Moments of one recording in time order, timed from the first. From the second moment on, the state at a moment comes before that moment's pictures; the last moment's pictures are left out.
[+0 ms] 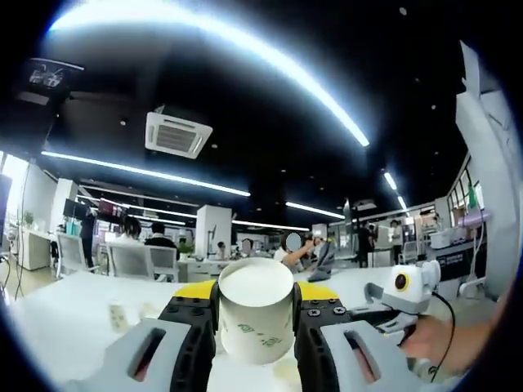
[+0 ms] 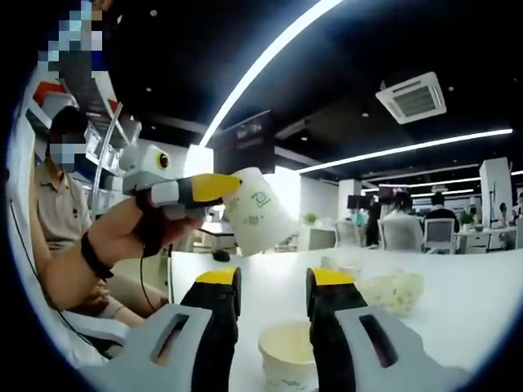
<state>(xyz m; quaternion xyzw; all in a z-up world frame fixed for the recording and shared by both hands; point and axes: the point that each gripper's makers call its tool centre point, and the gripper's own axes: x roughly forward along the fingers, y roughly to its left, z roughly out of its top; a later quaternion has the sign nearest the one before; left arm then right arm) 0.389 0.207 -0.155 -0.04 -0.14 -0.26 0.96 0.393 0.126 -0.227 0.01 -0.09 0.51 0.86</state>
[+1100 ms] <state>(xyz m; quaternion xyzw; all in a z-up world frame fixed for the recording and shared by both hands) 0.386 0.169 -0.167 -0.03 -0.14 -0.29 0.95 0.393 0.109 -0.229 0.07 -0.09 0.51 0.85</state>
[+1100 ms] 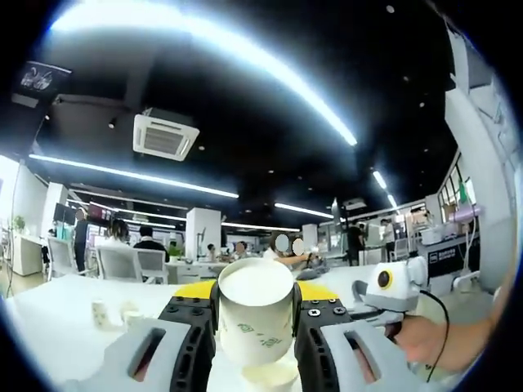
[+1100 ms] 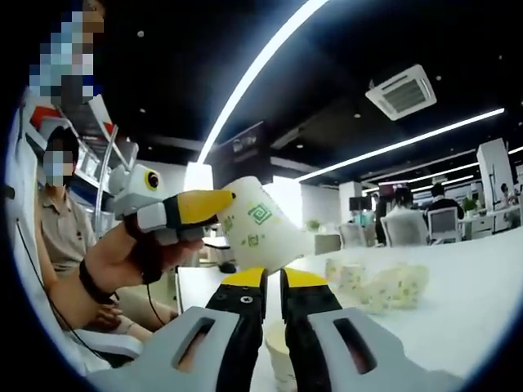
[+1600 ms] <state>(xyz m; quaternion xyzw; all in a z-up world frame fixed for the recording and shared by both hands) 0.386 0.160 -0.187 -0.02 -0.11 -0.30 0.95 0.406 0.088 -0.218 0.07 -0.11 0.47 0.87</state>
